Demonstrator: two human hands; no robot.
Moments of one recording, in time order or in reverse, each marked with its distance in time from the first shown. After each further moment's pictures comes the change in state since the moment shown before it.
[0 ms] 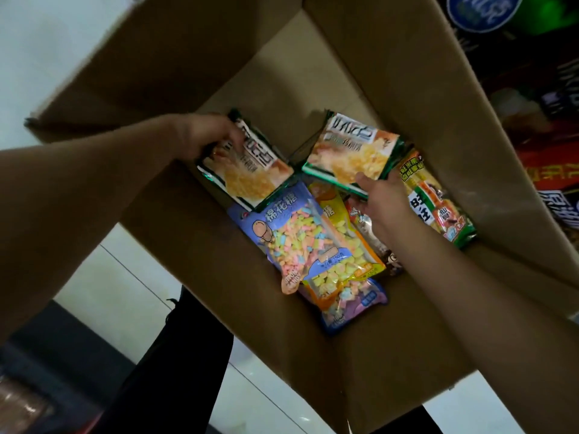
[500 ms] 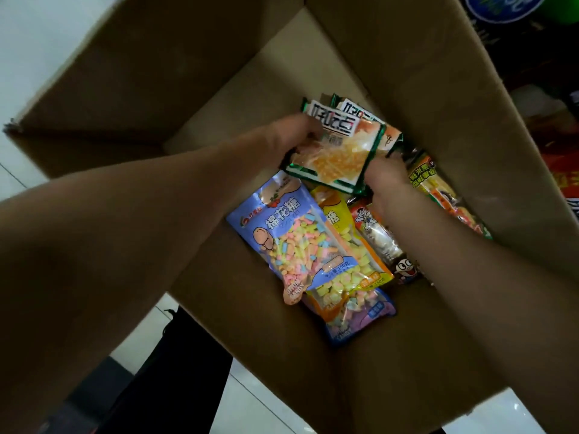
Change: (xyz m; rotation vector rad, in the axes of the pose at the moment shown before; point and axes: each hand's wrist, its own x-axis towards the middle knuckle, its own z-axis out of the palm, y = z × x) left_hand 0.047 0.046 0.097 -0.248 -0.062 0.164; right_hand 0.040 -0.028 0.023 -0.226 0.063 -0.030
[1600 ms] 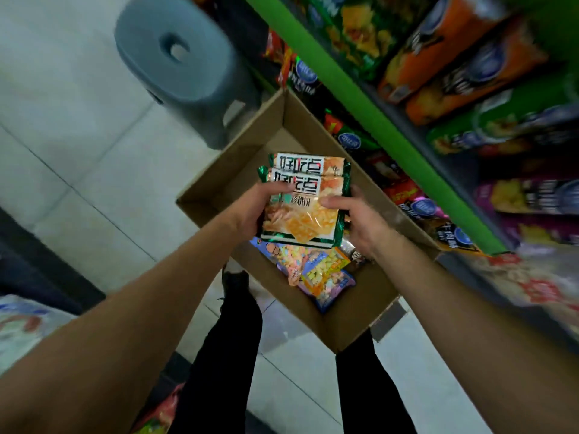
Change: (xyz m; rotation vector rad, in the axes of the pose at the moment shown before) left_hand -0.350 0.073 -0.001 -0.277 -0.220 0.060; right_hand -0.330 -0.112 -0.115 0.346 -0.450 -0.125
